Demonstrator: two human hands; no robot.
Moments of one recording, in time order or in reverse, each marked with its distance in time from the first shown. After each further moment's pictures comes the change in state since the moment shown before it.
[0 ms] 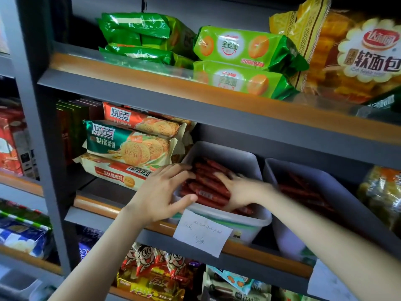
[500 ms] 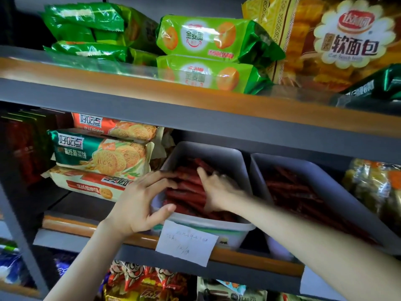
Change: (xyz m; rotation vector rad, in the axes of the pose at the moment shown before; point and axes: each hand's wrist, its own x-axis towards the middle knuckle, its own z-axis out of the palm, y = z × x) left_hand 0.009 -0.008 0.010 -0.147 0.101 0.116; right_hand 0.002 -0.025 0.003 -0.016 0.244 0.081
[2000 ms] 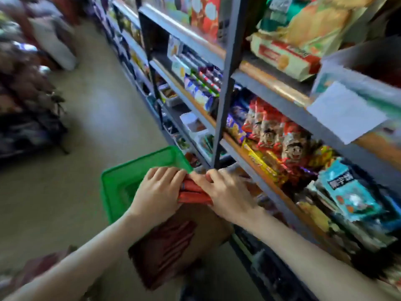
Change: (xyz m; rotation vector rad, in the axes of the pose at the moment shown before) left_hand -0.310 0.274 -0.021 0.881 -0.243 -0.965; right_hand -0.230 -0.185 0.171 0.333 0.411 -1.183
